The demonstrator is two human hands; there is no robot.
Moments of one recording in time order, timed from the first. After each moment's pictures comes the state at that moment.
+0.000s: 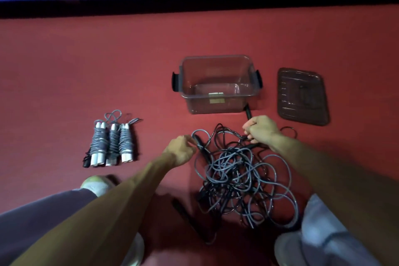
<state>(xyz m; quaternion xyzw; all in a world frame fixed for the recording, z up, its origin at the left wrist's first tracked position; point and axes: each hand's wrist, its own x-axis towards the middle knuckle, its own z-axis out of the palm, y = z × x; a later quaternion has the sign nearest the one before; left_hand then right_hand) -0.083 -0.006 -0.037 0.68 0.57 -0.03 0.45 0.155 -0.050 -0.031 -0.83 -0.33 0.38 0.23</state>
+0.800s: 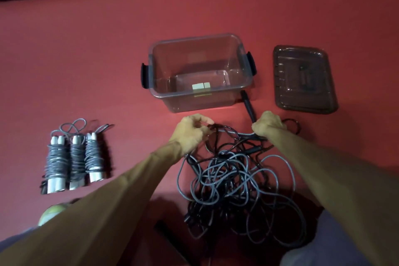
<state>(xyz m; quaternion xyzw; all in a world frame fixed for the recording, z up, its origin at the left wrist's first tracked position) 0.005 0.031 -0.045 0.60 0.52 0.09 0.61 0.239 -0.019 -0.162 -0.90 -0.18 0.33 0.22</state>
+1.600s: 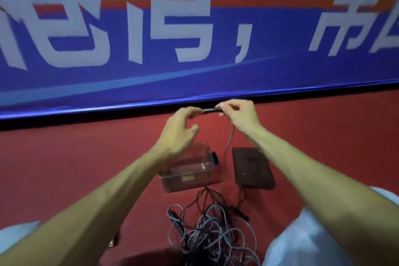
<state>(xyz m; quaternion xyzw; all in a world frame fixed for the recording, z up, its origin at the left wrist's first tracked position) -0.011 -0.049 0.269 0.84 0.33 0.34 0.29 0.170 -0.093 0.273 -0.66 -0.51 0.12 0.54</state>
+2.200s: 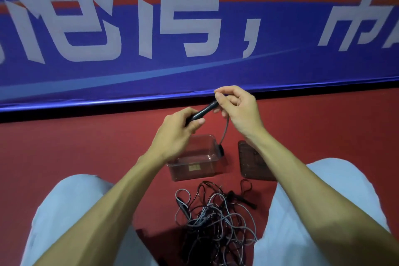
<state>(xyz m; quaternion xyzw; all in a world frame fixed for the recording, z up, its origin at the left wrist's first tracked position) -0.052 -0.088 0.271 0.84 0.35 0.33 0.26 0.117 -0.136 0.285 -0.52 -0.53 0.19 0.64</state>
